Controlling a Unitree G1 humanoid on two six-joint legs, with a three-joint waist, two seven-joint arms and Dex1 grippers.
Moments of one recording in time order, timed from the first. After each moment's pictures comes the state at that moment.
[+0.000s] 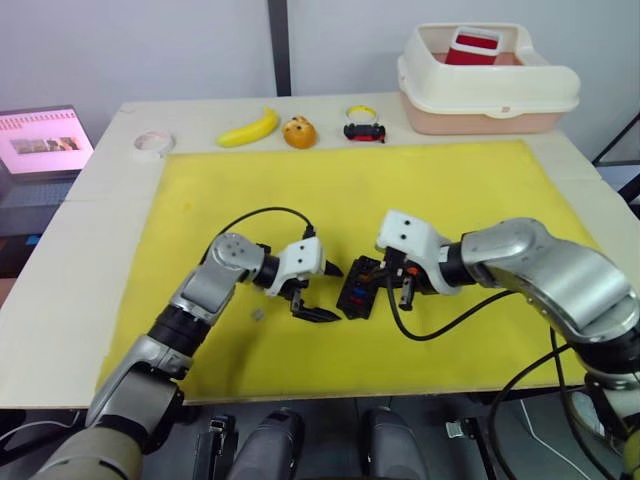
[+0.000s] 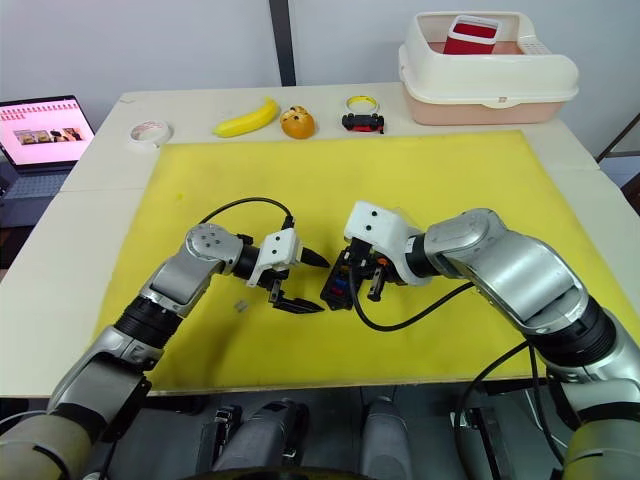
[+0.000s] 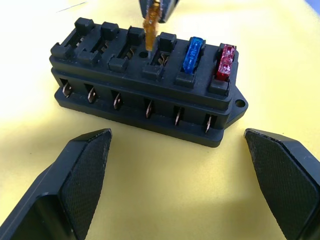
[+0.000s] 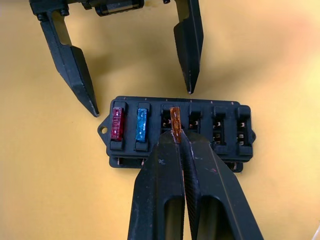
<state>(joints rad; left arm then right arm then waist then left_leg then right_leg) -0.68 0.42 -0.37 0.24 -0.10 0.19 -1.31 -0.75 -0.86 0.34 -0.55 0.47 1.27 0.81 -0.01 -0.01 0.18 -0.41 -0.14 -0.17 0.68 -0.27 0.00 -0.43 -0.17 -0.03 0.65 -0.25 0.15</state>
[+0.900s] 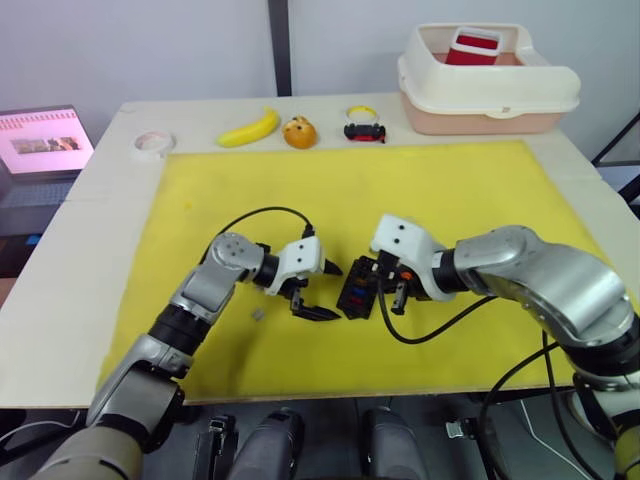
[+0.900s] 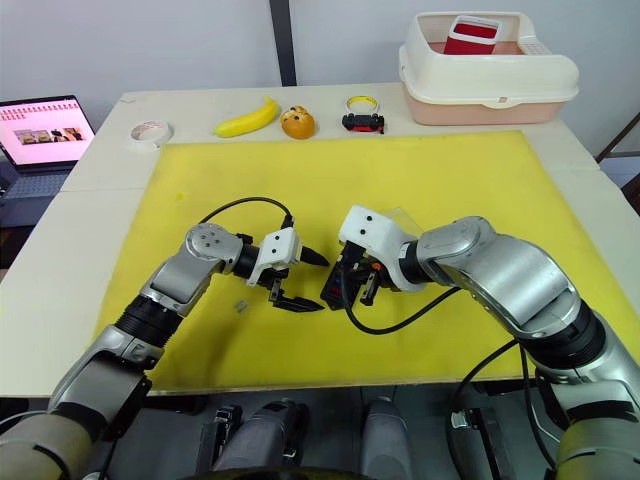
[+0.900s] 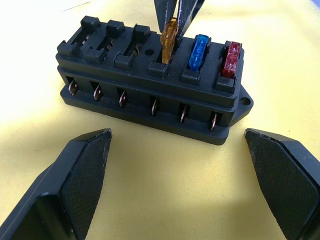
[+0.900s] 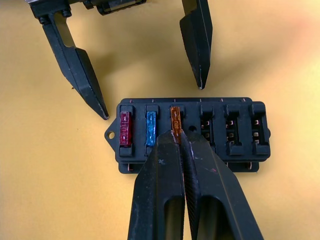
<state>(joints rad) -0.68 0.41 -0.37 0.26 -0.10 0.16 -1.30 -0.75 -0.82 0.33 -0.58 0.52 1.38 0.72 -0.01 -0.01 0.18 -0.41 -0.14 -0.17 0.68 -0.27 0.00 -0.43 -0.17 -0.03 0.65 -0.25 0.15</state>
